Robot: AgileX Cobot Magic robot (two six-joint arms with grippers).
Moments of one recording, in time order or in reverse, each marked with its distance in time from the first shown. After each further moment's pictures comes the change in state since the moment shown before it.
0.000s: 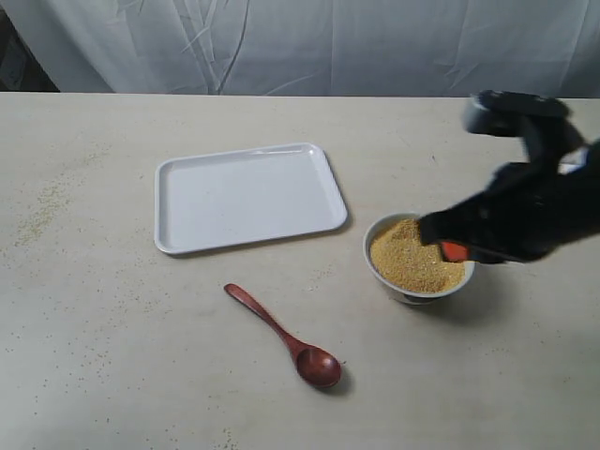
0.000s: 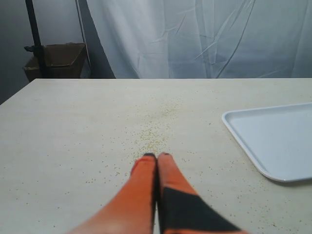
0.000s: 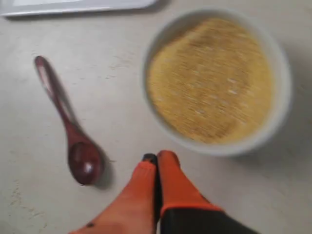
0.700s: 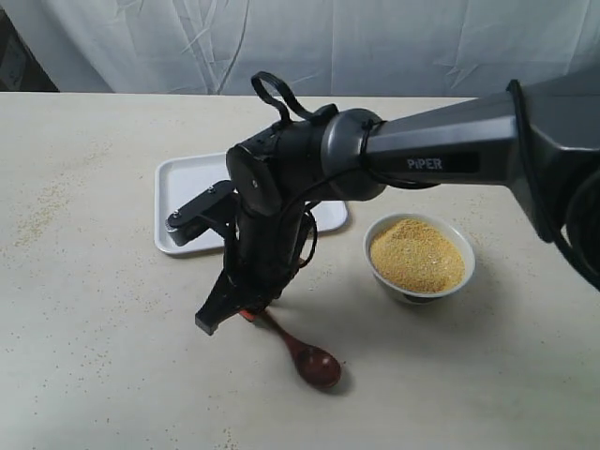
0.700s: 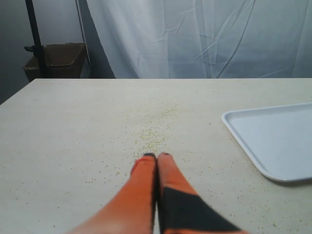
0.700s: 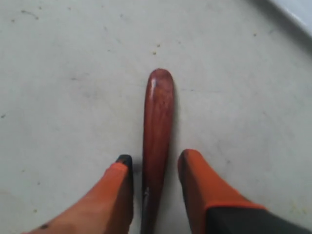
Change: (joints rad) left arm 0.000 0.000 0.000 0.000 0.000 0.000; right arm 0.459 0.825 -0.676 -0.290 0.117 0.020
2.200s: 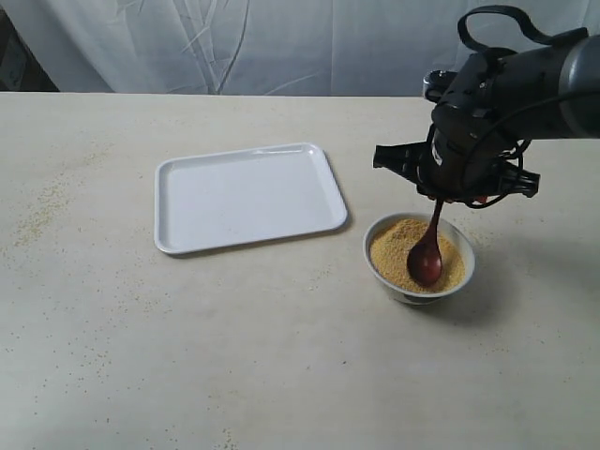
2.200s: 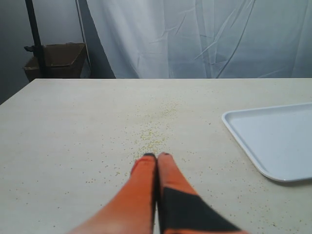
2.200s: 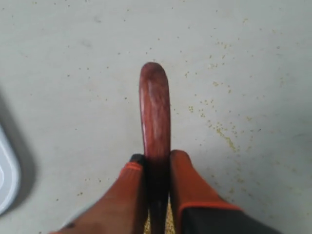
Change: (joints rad) left arm 0.000 0.000 0.000 0.000 0.000 0.000; right arm -0.376 -0.311 0.338 -0.683 -0.154 1.330
